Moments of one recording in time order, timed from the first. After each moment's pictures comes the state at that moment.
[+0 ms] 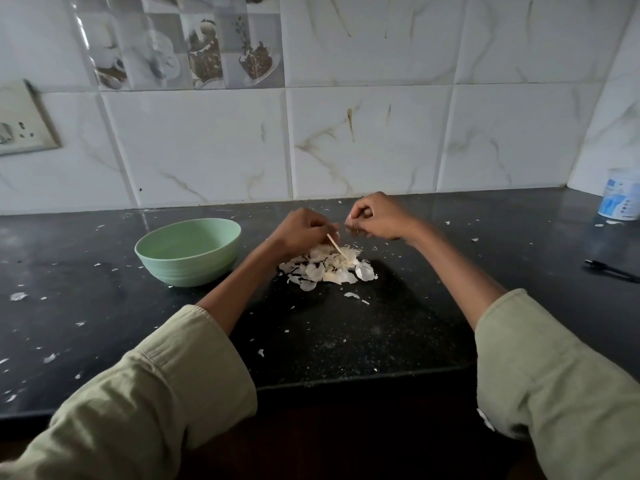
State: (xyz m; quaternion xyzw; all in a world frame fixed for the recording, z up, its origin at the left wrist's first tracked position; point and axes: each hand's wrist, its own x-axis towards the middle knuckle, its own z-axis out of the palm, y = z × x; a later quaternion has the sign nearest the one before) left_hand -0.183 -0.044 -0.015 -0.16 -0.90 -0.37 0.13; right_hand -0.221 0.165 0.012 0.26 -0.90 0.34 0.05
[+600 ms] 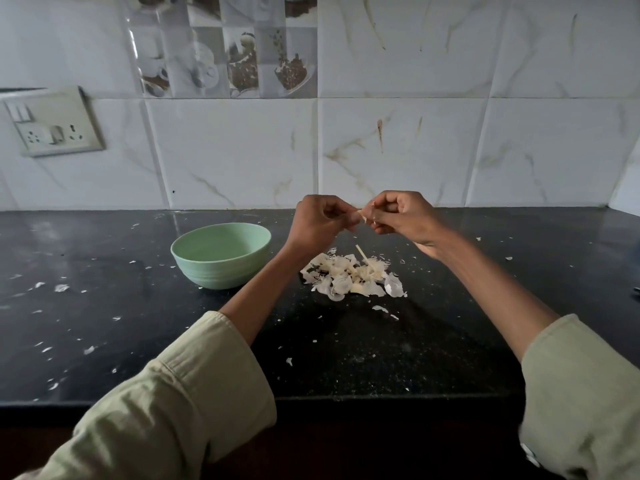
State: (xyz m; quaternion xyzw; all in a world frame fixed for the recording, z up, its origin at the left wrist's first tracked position) left_hand -0.167 -0.048 0.001 -0.15 -0.78 -0.55 0.25; right_hand -0.209 0.153 0.021 0.29 -0.75 0.60 0.01
